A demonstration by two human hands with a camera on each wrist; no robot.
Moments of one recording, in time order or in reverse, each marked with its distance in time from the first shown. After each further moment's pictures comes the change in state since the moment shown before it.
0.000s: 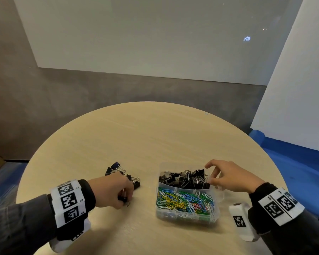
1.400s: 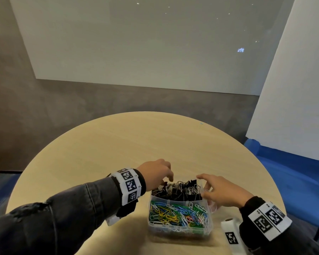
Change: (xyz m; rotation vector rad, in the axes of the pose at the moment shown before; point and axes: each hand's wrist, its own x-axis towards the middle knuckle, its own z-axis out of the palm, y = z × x) left_hand 0.105 0.072 -0.033 0.303 0.192 0.150; right_hand -0.004 -0.007 0.006 0.043 -0.076 -0.015
